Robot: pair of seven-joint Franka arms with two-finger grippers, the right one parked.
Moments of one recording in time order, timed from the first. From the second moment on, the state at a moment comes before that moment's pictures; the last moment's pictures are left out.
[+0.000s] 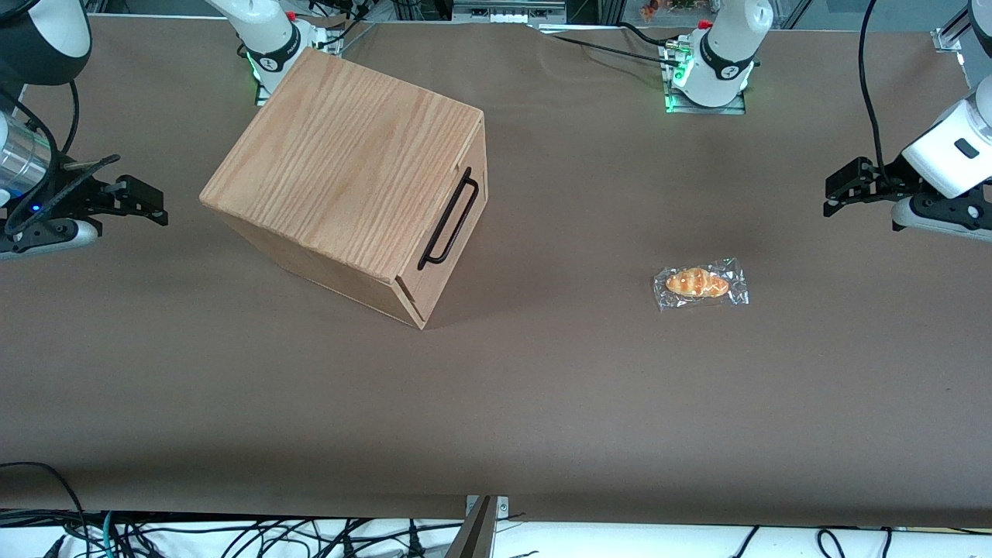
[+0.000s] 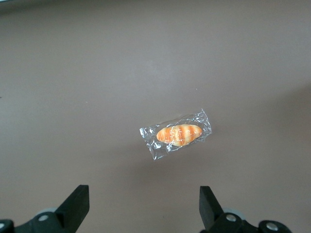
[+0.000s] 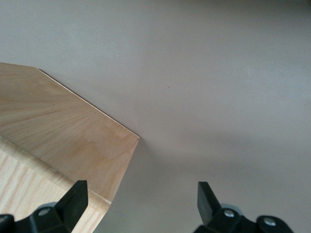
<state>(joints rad) -0.01 0.04 -0.02 -1.63 -0.01 1.67 0.16</state>
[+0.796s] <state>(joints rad) 0.01 0.13 -0.03 -1.63 -0.22 1.67 0.09</state>
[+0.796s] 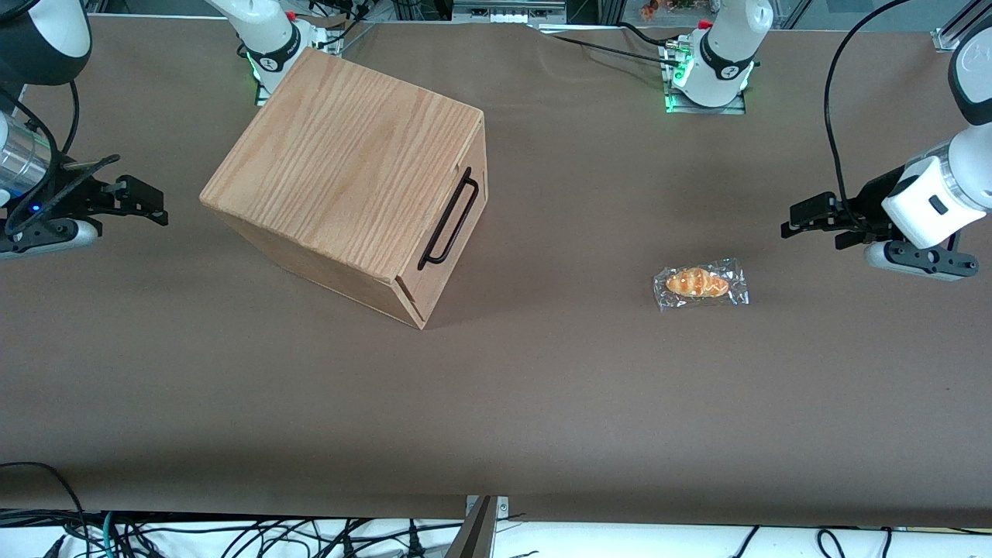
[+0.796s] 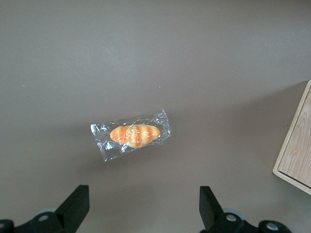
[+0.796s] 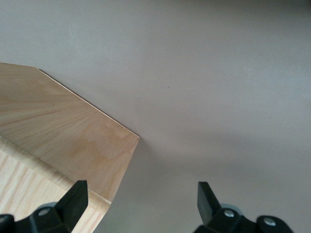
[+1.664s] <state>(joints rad) -0.34 0.36 -0.17 -1.55 -0.38 1.85 -0.18</state>
